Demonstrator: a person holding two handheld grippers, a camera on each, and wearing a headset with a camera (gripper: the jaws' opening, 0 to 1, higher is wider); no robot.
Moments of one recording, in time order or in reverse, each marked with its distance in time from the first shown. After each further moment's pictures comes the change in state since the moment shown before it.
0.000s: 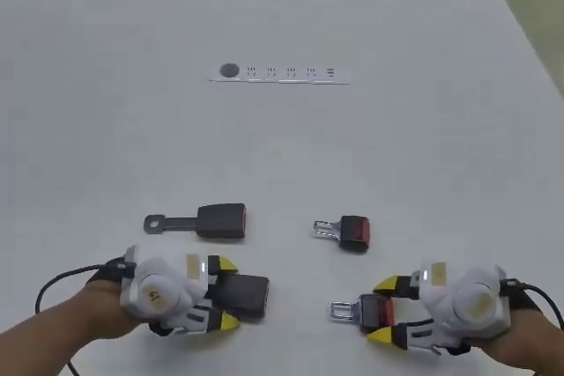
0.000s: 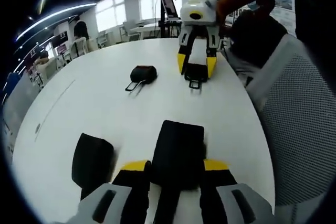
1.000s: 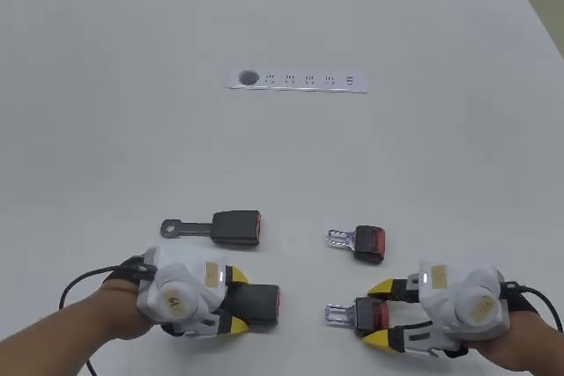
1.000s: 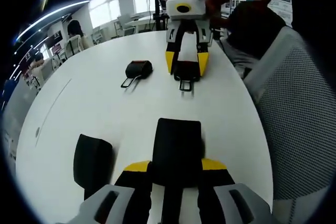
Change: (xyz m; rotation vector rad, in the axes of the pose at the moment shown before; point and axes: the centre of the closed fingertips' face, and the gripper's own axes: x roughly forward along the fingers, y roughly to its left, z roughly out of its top) left arm -0.003 0.009 -0.012 0.029 0.089 -0.012; right arm 0.018 -0.006 0.025 -0.042 -0.069 0.050
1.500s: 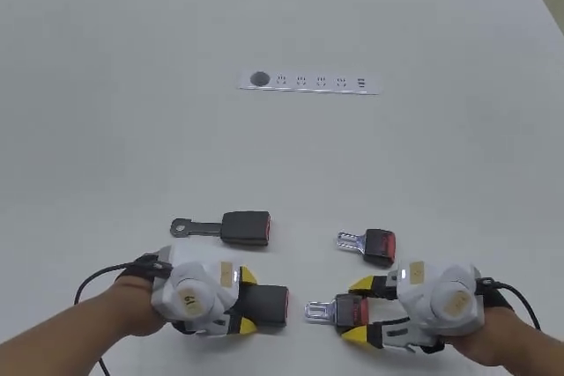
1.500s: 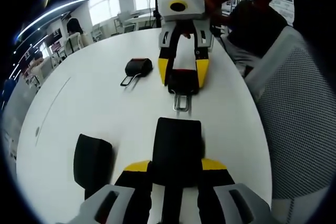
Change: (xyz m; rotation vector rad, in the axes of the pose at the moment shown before) left arm 0.001 -0.002 0.001 -0.001 0.035 0.004; right arm 0.030 0.003 0.035 -0.001 -0.062 0.030
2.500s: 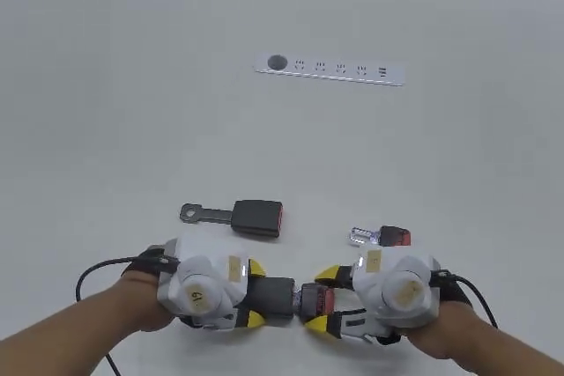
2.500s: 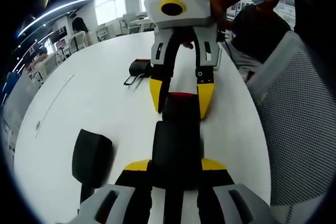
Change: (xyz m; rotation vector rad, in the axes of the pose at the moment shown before) left arm -0.002 -0.002 0.001 -0.048 -0.040 0.022; right arm 0.039 0.001 0.039 0.011 0.025 0.024
